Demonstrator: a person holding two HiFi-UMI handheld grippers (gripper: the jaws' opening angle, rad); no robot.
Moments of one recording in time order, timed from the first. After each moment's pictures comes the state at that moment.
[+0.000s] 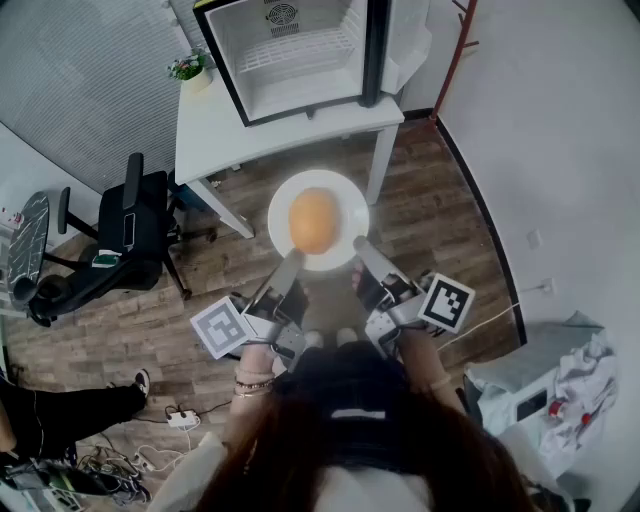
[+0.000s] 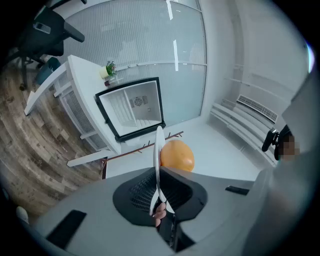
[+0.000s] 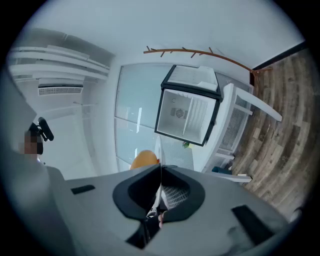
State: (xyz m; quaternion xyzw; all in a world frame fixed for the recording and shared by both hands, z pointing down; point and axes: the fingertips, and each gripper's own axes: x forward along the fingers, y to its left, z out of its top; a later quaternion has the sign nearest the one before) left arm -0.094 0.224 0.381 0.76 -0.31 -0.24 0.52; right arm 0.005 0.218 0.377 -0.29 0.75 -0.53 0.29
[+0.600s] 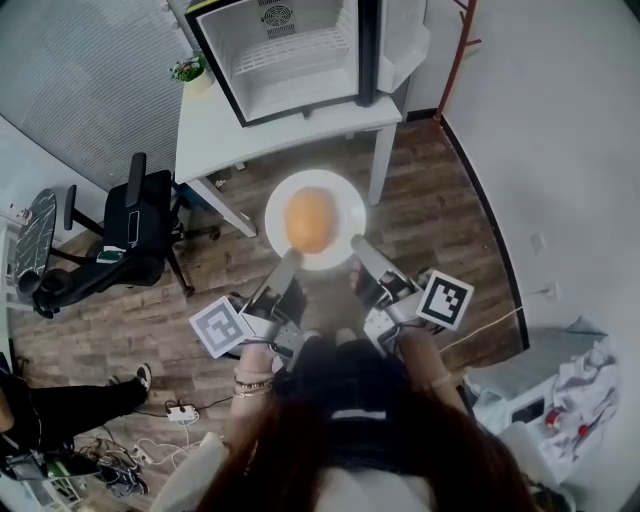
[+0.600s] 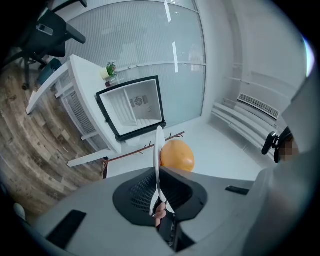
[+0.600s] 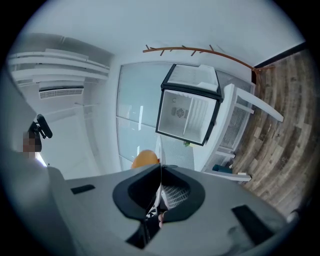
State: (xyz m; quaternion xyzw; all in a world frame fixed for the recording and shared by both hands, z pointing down) left arm -0.071 0.228 0.383 0.76 -0.32 -0.25 0.51; right arm 0.028 0.219 0.378 -0.27 0.76 -0.53 0.28
